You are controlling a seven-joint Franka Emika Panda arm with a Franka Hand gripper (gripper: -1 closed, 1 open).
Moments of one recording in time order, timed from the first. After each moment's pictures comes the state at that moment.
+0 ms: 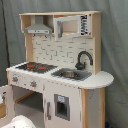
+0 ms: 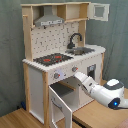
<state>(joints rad) -0.49 -1.46 1.57 -2.23 -0.30 2.56 0.40</state>
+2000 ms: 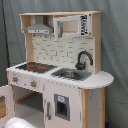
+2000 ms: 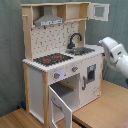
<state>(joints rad) -0.22 -1.47 1.19 -2.22 -0.45 2.19 0.17</state>
